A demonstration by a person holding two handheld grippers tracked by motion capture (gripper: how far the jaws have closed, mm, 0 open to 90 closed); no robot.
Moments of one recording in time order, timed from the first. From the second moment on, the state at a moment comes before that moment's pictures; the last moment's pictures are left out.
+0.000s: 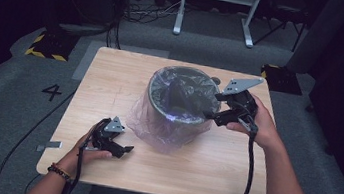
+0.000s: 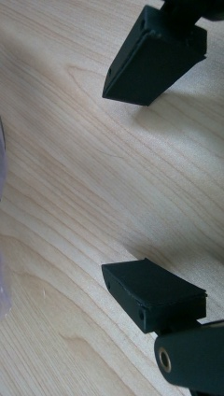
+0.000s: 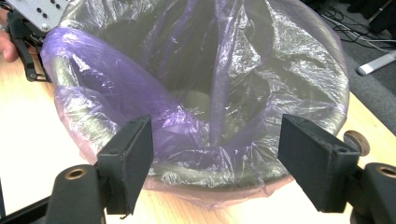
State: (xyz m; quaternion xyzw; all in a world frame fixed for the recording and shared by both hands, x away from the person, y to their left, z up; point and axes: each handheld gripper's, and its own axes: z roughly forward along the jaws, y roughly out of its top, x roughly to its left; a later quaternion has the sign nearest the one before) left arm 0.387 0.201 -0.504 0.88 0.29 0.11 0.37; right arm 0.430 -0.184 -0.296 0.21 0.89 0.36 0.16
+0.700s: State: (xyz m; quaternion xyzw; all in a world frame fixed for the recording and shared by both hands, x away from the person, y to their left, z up) left arm 0.387 0.201 -0.504 0.88 0.29 0.11 0.37; right arm 0.411 -0.193 -0.303 0.19 0.90 0.35 0.18
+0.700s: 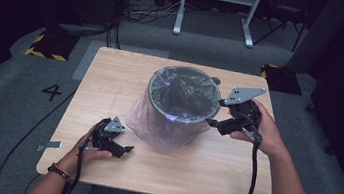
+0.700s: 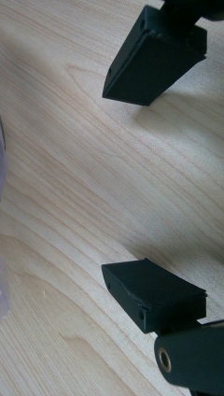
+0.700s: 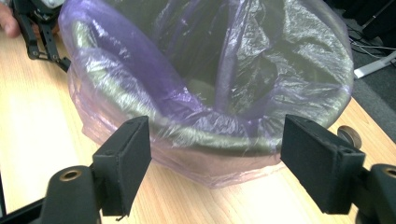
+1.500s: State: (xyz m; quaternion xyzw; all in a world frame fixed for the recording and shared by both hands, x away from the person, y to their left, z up) left arm 0.387 0.201 -0.504 0.88 0.29 0.11 0.37; right arm 0.396 -0.204 -0.336 0.18 0.90 0.34 0.18
